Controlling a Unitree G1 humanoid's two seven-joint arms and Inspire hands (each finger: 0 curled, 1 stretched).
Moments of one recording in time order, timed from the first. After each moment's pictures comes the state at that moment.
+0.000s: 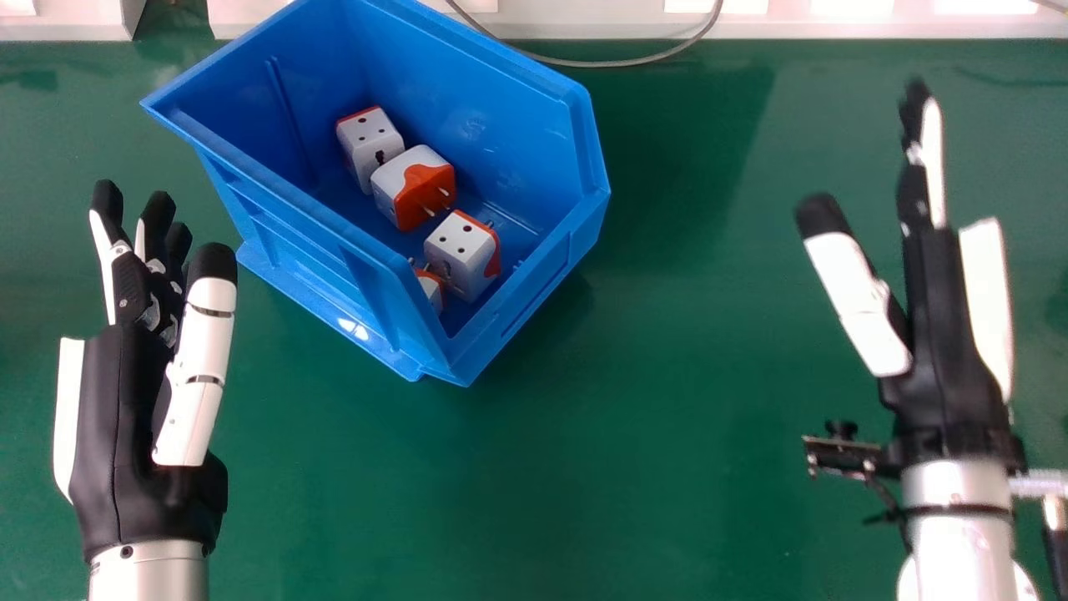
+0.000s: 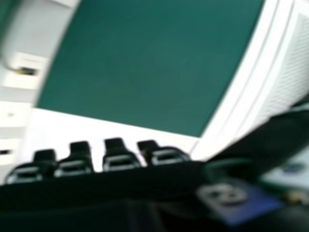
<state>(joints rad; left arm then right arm) 0.39 0.01 0.17 -0.36 -0.16 -0.23 -0.06 0.14 -0.15 0.02 -0.09 -0.27 -0.20 -0.24</state>
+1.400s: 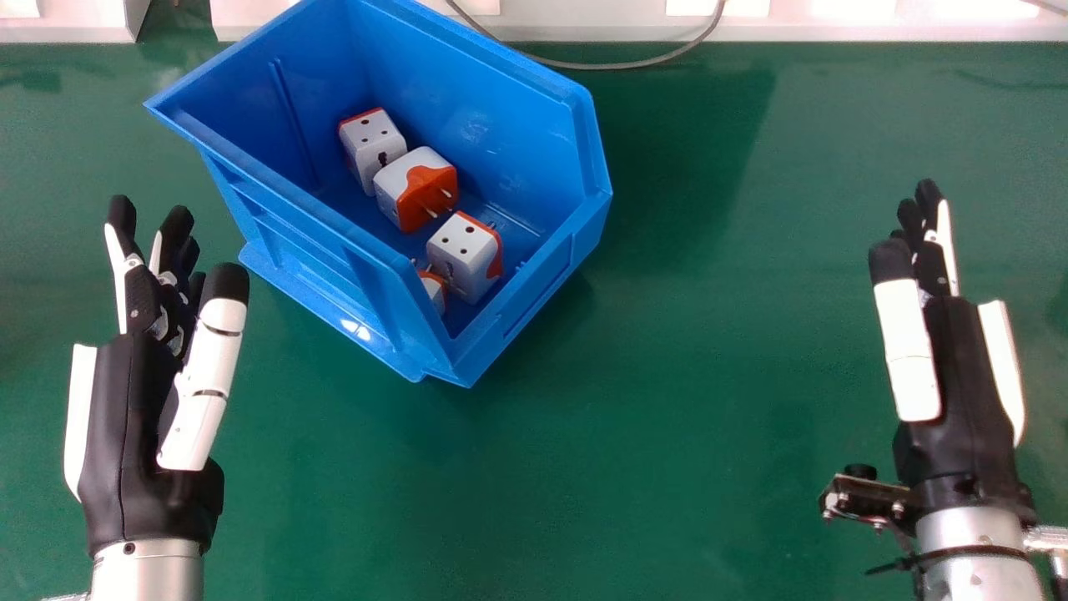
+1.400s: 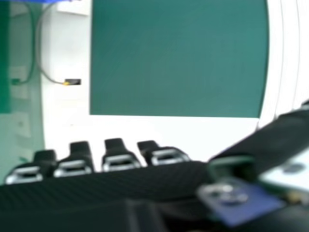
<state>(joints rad) 0.31 0.05 0.22 -0.14 -0.17 -0.35 -0.12 0.19 -0.08 -0.06 -0.08 -0.07 -0.19 -0.07</state>
